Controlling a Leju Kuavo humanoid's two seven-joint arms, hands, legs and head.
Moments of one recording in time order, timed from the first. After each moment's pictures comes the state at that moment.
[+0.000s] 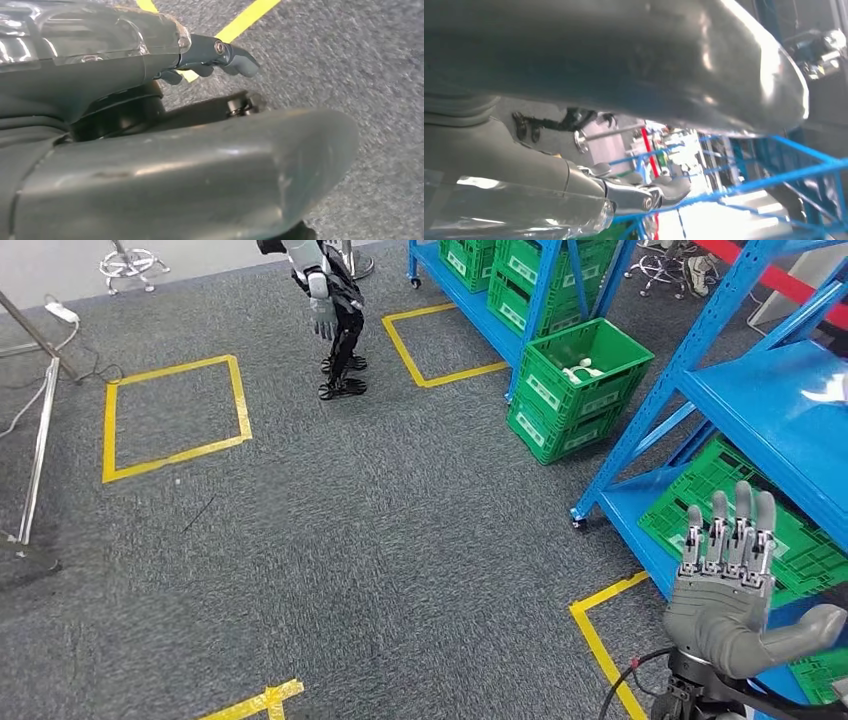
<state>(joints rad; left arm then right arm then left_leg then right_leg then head) -0.13 -0.03 -1.13 -0.22 0.84 0.20 0.02 0.25 -0.29 0.18 -2.06 -0.63 -0.20 -0.56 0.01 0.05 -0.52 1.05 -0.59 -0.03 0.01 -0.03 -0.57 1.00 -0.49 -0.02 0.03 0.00</state>
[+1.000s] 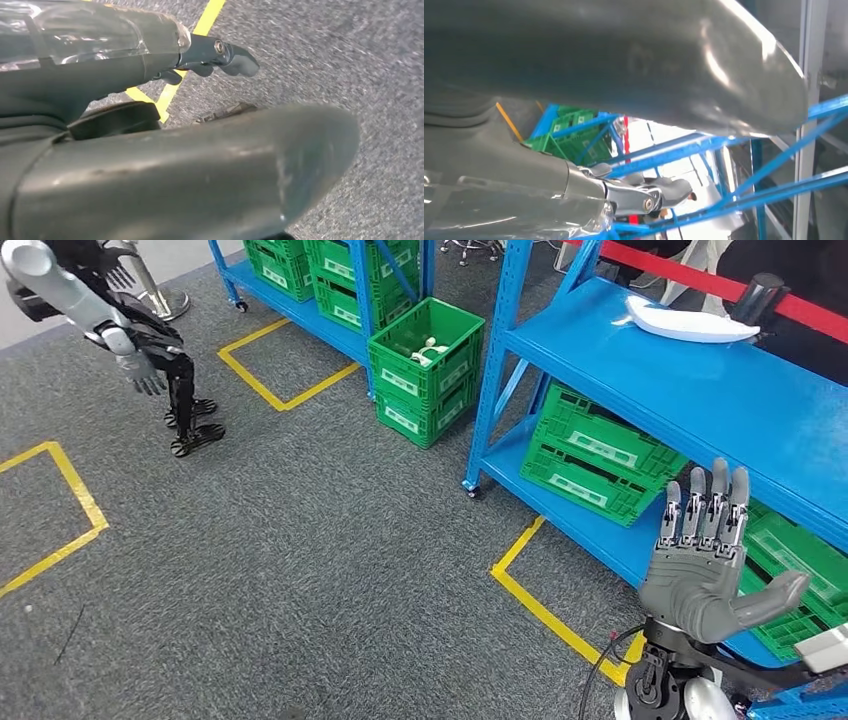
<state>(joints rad) -0.13 0.00 -1.13 -0.21 0.87 0.20 -0.01 0.13 -0.24 0.22 -1.99 -0.62 -0.22 -0.55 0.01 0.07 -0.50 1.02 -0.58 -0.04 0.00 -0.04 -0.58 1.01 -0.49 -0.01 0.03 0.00</state>
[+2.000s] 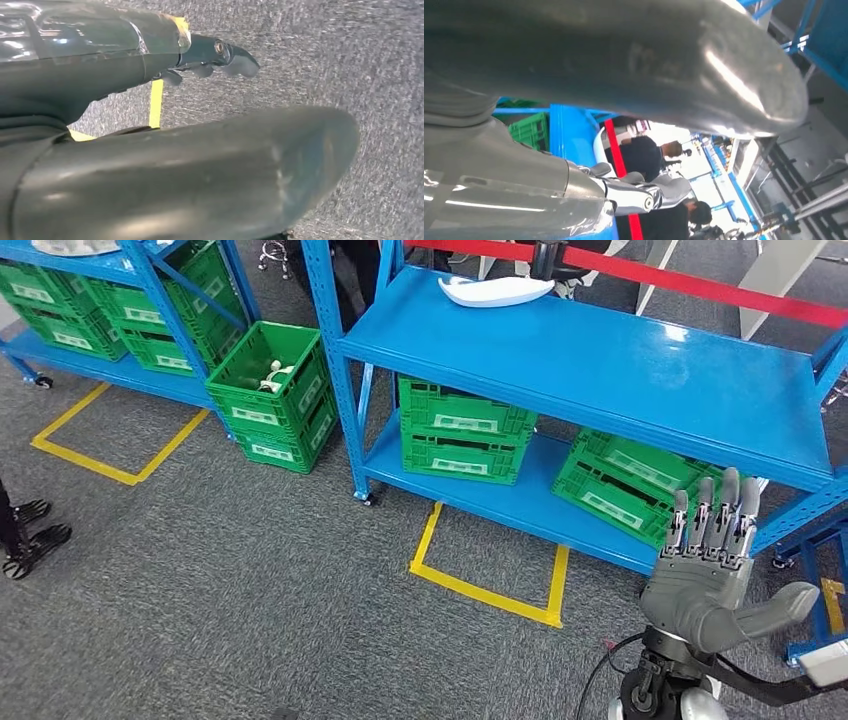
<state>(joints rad) -0.13 0.04 -1.13 -0.22 0.84 0.19 0.01 0.15 -0.23 0.26 -2.03 -0.62 -0.32 -0.57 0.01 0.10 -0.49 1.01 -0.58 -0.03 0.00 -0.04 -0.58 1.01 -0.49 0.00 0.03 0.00</state>
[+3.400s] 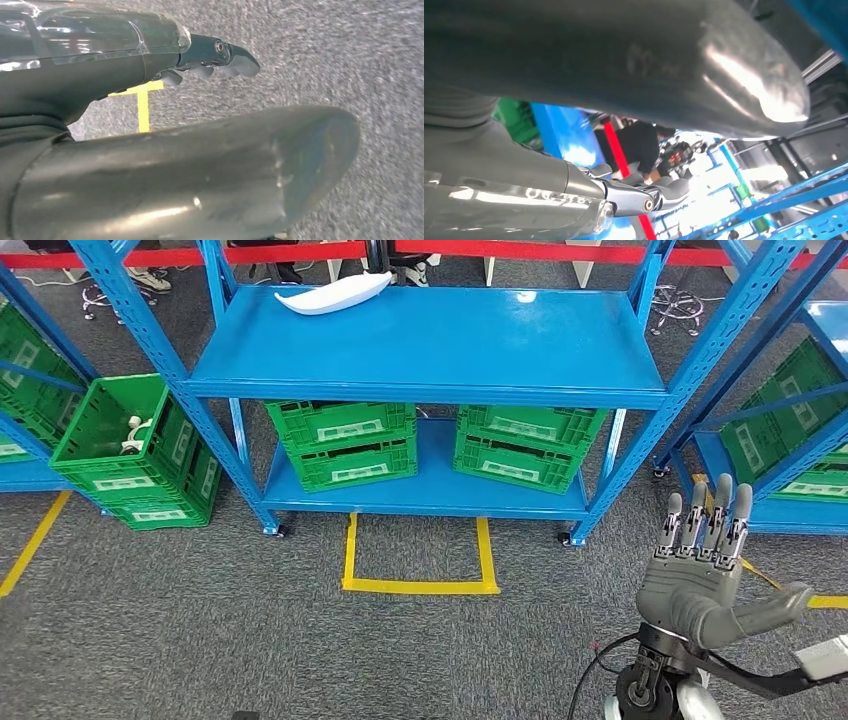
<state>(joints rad) -0.13 0.14 -1.10 -0.27 0.90 0.25 0.01 0.16 -0.22 0.22 -1.97 -0.75 -0.25 -0.64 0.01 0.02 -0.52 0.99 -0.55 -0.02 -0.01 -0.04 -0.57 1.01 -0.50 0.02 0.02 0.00</state>
